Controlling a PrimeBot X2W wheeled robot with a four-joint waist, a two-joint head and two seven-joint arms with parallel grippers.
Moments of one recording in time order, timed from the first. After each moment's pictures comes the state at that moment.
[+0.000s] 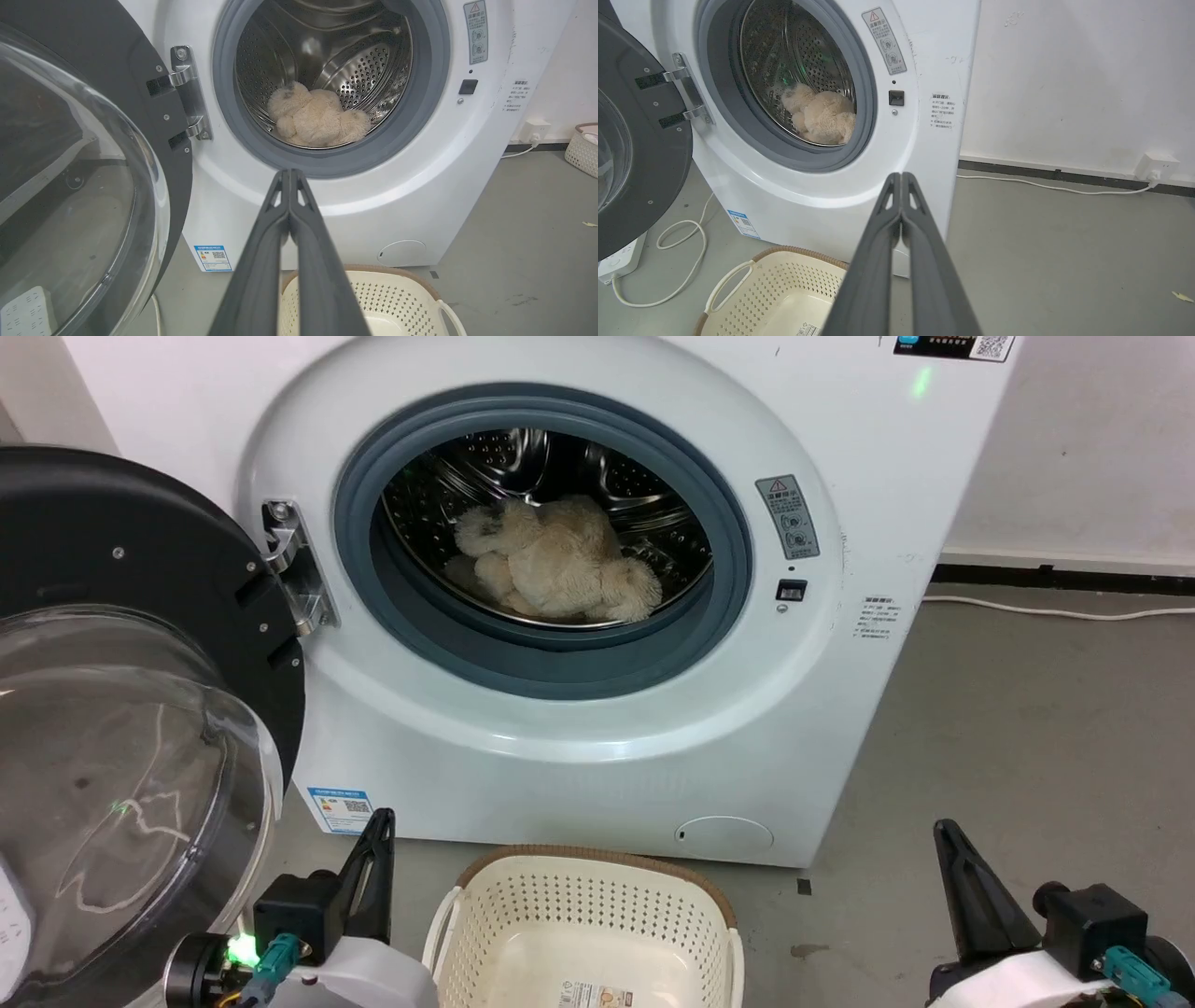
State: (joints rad) left arm 0.01 0.09 -0.06 0.05 -0.05 -0.03 -0.09; right arm 0.07 -0.05 0.00 -0.01 0.09 0.13 -0.09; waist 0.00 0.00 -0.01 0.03
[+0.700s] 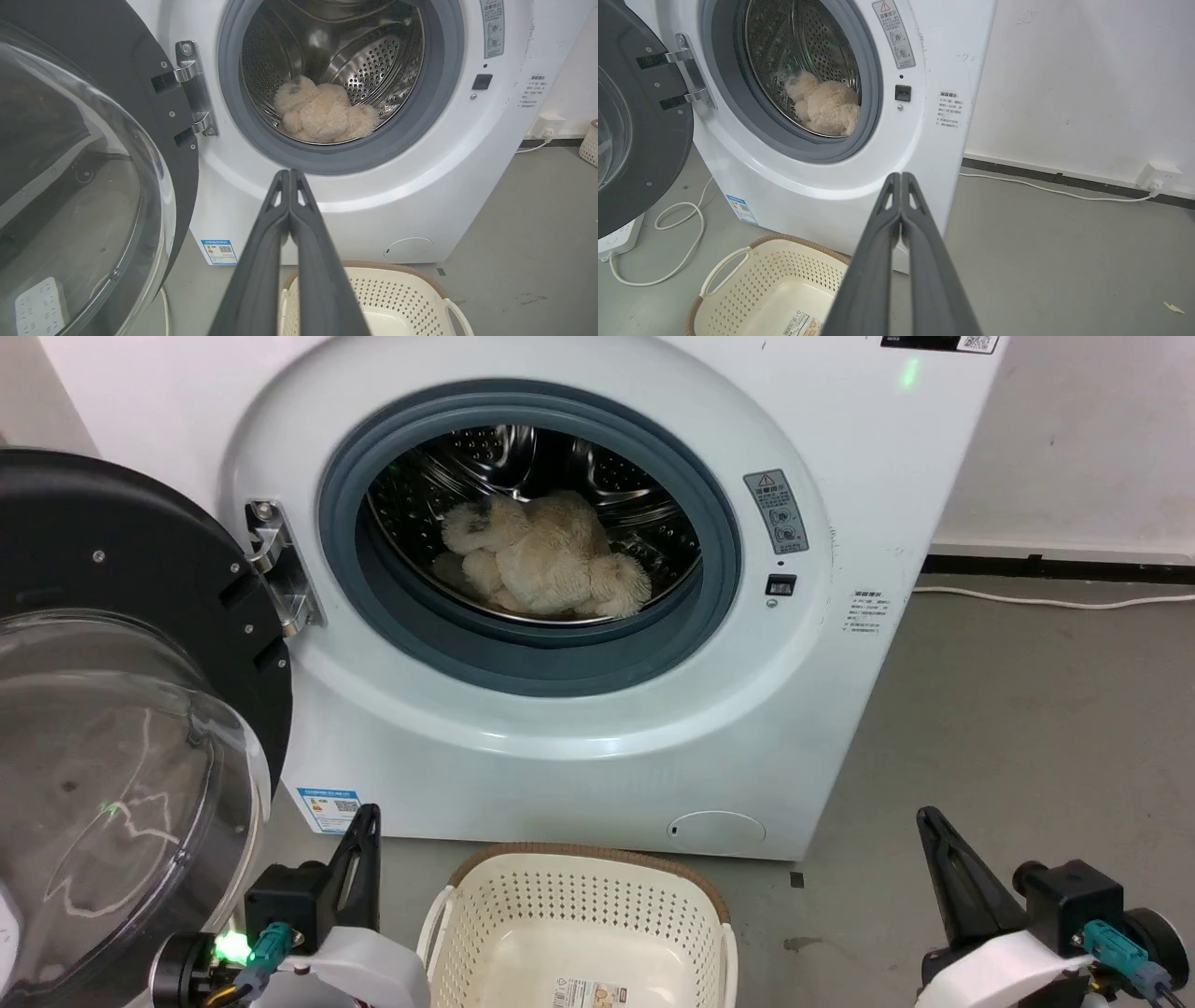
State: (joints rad) left arm 0.01 0.07 -0.03 0.03 -0.03 -0.01 -0.04; right arm 0.04 -0.05 0.00 -0.01 0.04 0.13 -0.04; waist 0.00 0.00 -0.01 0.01
